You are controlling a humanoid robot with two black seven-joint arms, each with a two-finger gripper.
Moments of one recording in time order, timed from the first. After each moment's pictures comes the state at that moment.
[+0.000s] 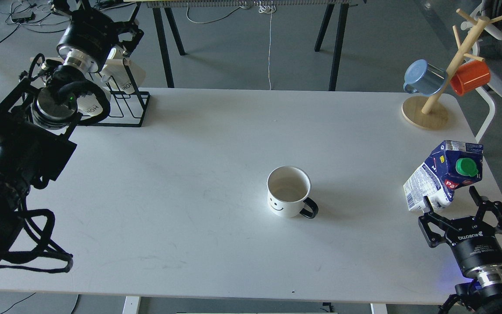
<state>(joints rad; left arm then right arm) -0.97 0.23 -0.98 -0.45 -0.16 -0.49 -0.09 -0.25 -0.36 1.28 1.29 0.26 0.49 0.19</state>
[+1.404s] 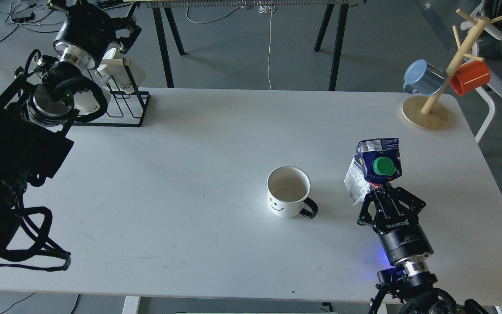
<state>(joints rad) -0.97 0.24 -0.97 -0.45 -0.16 -0.49 -0.08 -0.19 -0.12 1.12 1.39 0.26 0.49 0.15</state>
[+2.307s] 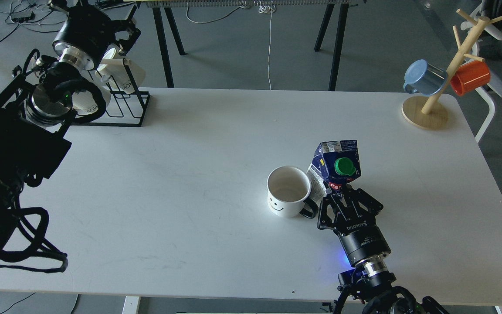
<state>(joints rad) -0.98 0.25 -0.94 -0.45 -0.15 -0.49 -0.09 -0.14 -0.01 1.05 1.33 0.26 0.49 0.13</state>
